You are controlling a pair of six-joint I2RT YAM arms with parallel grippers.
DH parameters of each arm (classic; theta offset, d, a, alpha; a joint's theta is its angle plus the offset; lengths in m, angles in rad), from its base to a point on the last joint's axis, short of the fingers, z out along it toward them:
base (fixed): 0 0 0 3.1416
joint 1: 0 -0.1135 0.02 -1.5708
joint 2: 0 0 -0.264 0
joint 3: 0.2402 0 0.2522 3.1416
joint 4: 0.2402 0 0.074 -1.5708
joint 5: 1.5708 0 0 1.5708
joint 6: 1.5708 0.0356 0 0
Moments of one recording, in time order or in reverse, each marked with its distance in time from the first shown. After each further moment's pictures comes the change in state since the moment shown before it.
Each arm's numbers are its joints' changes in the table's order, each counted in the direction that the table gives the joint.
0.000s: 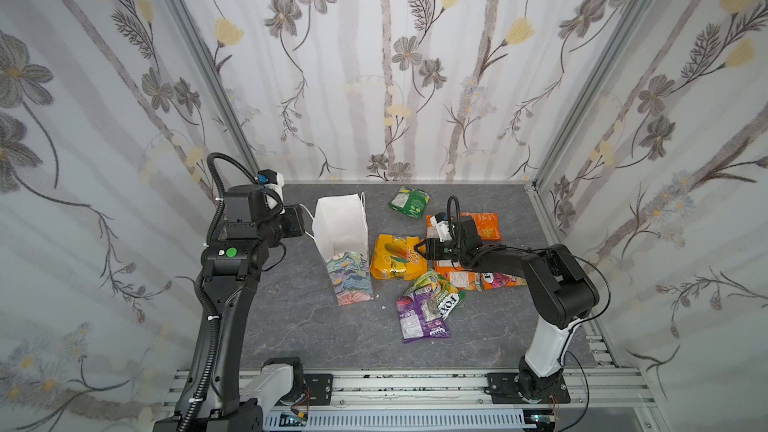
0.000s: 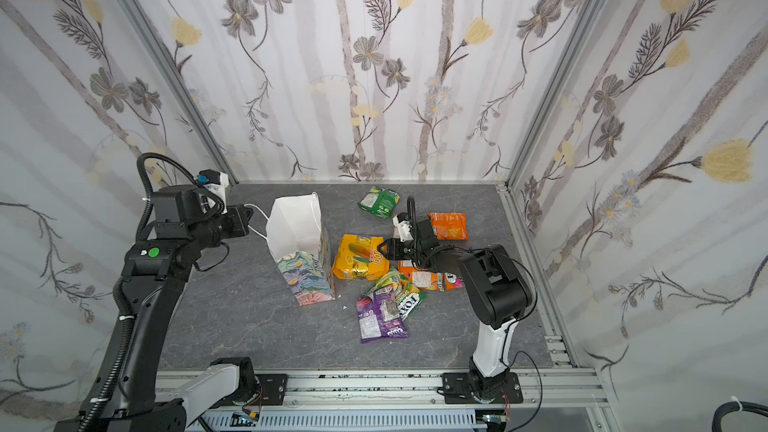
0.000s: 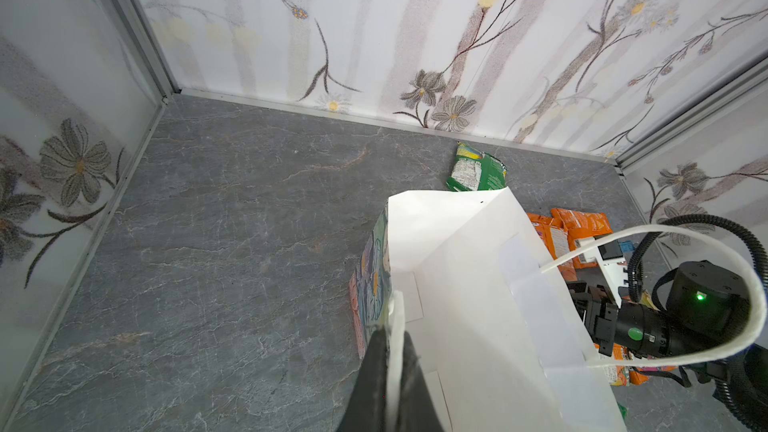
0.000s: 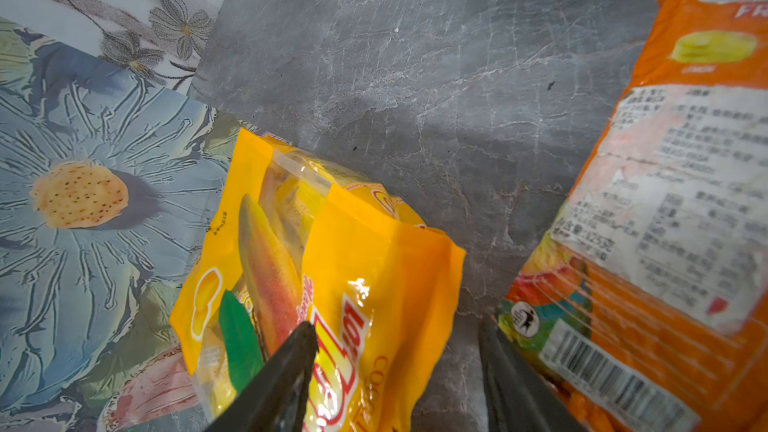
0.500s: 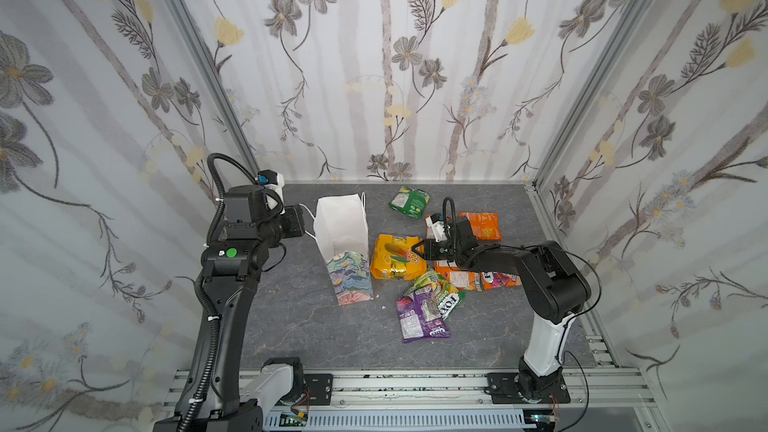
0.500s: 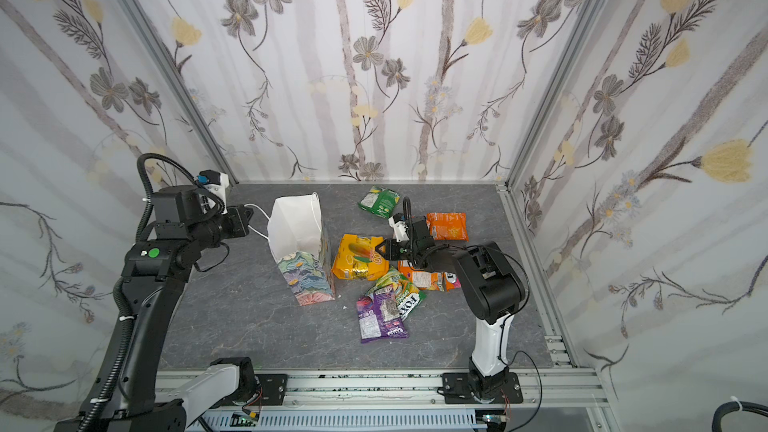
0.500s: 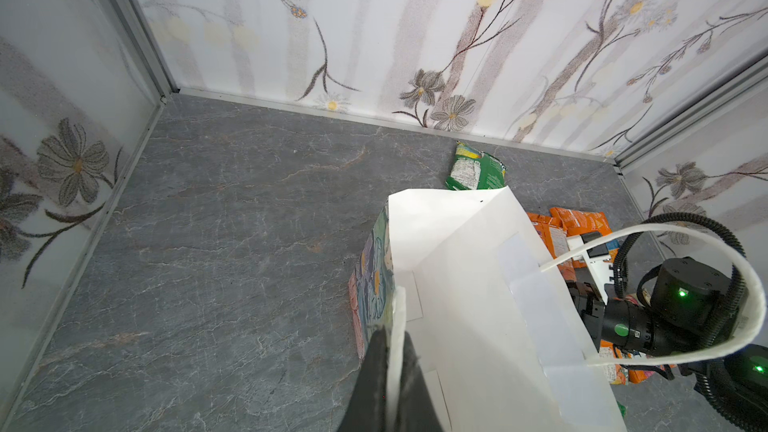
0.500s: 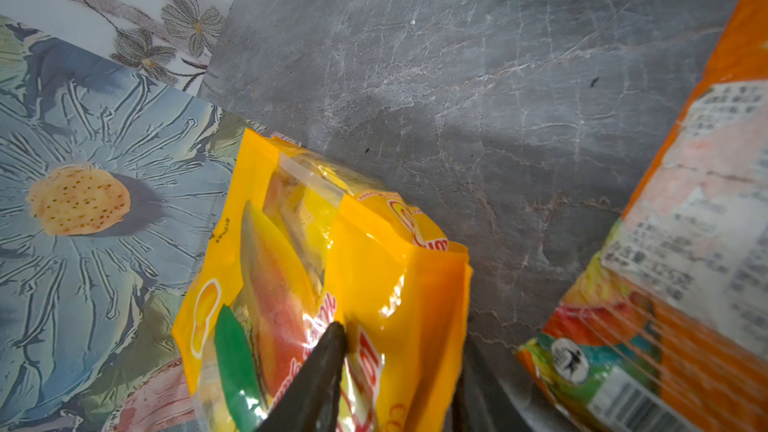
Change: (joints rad) left arm 0.000 0.001 -0.005 -0.004 0.003 0.000; right arm -0.015 -0.048 0.018 -0.038 -0.023 0.020
